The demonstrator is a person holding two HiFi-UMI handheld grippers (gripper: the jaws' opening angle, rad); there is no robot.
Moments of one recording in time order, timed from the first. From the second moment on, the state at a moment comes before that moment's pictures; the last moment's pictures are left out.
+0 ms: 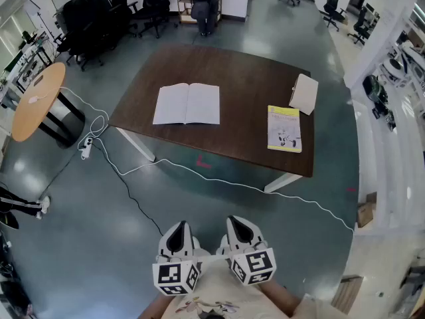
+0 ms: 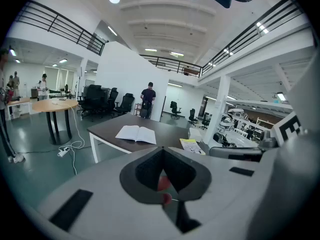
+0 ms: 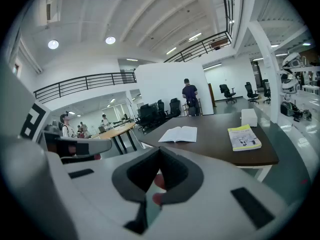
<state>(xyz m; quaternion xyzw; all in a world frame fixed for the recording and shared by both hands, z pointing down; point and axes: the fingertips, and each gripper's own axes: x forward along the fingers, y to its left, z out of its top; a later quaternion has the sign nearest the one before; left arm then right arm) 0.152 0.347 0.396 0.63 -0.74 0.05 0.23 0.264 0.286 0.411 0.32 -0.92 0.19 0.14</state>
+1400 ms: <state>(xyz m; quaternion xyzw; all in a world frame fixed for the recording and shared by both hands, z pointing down) -0.014 0.418 0.412 0.63 -0.74 0.02 0.26 0.097 0.339 0.428 0.32 -0.91 0.21 0.14</state>
